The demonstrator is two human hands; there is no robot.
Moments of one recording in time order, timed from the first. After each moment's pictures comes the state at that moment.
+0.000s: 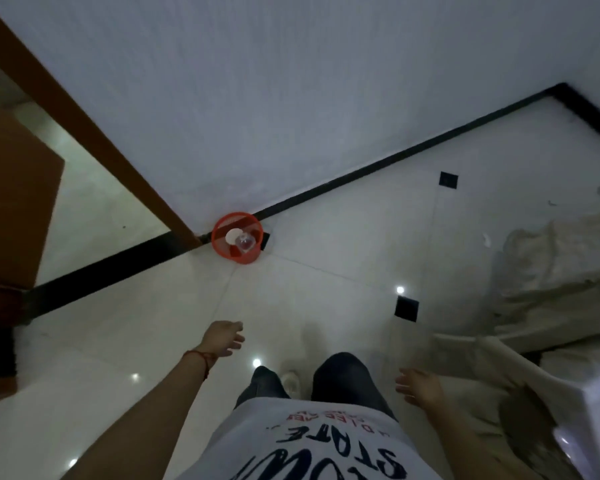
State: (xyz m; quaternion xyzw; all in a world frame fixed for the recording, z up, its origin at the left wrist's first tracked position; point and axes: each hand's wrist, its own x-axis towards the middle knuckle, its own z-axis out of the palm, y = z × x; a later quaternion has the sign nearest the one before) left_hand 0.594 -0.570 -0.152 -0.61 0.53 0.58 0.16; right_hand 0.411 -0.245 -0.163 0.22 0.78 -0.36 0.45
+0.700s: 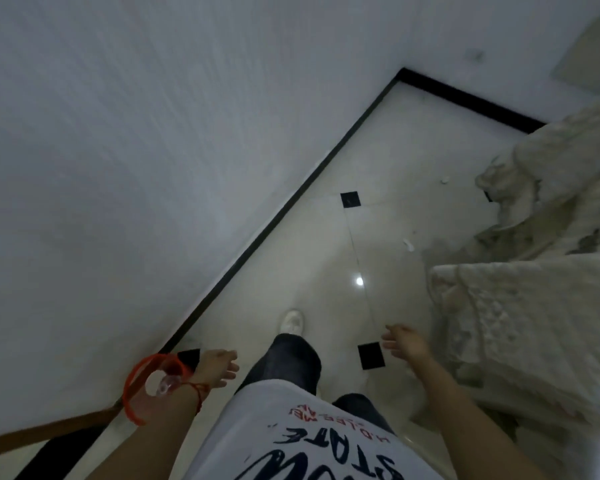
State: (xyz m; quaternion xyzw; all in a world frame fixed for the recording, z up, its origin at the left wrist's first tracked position) left_hand 0.179 -0.647 -0.163 -0.50 0.63 0.51 0.31; right_hand 0.060 -0.312 -0.160 0.32 0.72 -0.51 0.34
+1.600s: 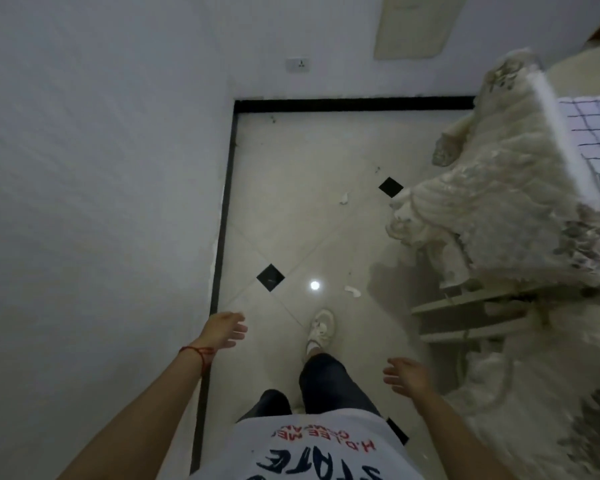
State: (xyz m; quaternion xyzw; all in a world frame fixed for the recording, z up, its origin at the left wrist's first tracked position) left_hand -0.469 -0.546 -0.160 -0.25 0.75 0.43 0.42; right_hand -0.270 -0.251 -0.210 0.59 0.53 -0.57 0.21
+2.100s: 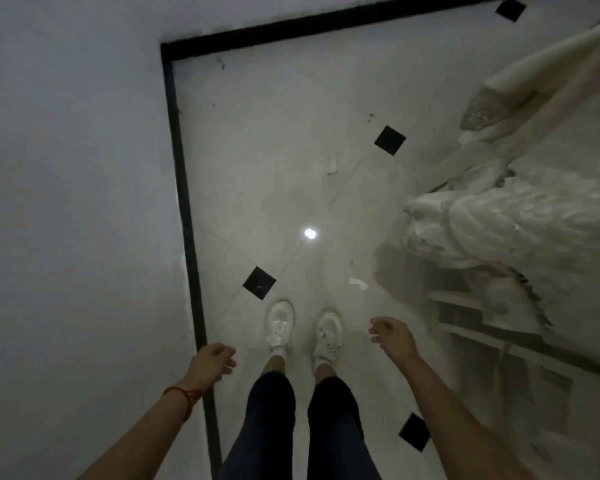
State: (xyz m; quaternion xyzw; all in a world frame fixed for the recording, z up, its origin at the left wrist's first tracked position) left_hand -0.632 -0.474 -0.288 -0.23 0.77 0.27 0.52; right_hand -0.484 -0.187 -0.342 0.59 0.55 -0.55 0.20
